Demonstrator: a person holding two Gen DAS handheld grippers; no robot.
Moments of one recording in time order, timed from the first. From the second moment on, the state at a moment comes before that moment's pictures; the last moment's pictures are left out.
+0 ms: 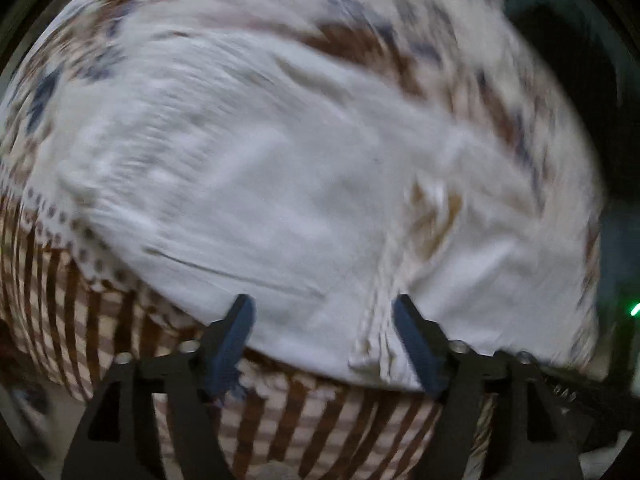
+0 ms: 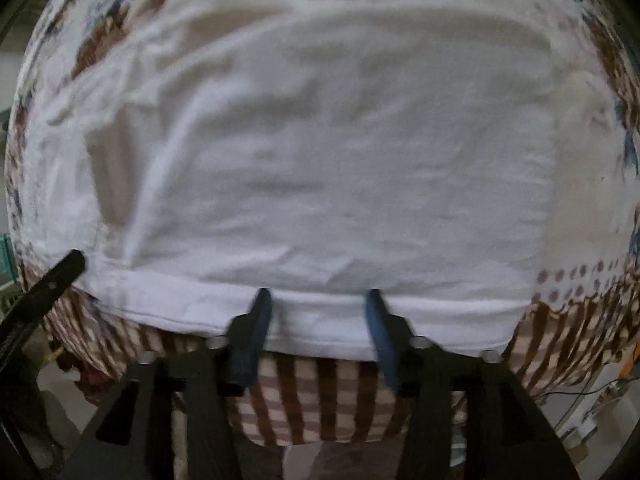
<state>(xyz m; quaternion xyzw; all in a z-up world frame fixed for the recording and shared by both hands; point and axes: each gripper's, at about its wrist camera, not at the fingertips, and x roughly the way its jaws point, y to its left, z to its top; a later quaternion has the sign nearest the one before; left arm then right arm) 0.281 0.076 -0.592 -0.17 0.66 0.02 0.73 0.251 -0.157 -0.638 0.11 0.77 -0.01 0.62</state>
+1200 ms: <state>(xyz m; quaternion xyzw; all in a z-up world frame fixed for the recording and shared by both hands) 0.258 0.229 -0.618 -0.43 0.50 0.15 0.74 0.305 -0.058 -0.650 0.08 0.76 -0.03 0.64</state>
